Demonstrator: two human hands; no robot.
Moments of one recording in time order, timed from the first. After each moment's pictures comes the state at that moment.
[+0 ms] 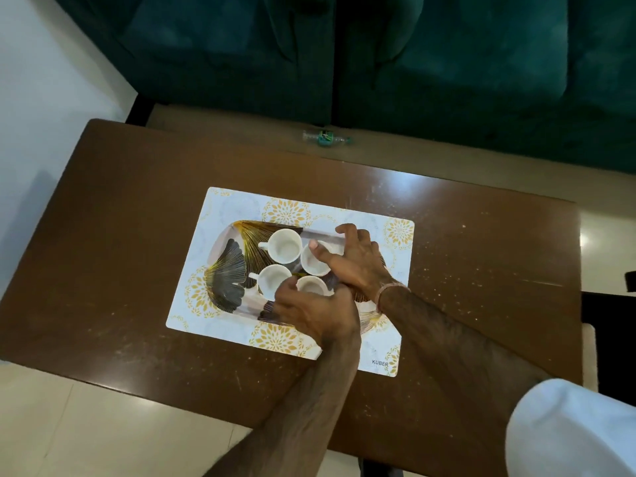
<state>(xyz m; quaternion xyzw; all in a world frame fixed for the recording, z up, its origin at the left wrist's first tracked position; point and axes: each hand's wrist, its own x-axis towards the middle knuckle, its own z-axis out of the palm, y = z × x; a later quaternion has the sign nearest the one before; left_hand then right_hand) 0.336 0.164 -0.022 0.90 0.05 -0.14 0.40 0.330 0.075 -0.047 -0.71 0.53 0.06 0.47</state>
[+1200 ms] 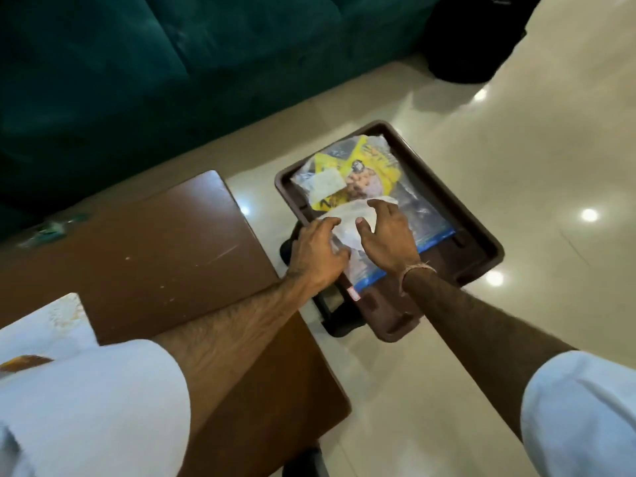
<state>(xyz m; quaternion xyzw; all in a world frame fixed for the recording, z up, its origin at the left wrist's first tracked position) -0.104 -0.011 -0.049 0.58 -0.70 -0.40 0.12 -0.248 -0.002 -0.036 -0.51 0.80 -0.13 0.28</state>
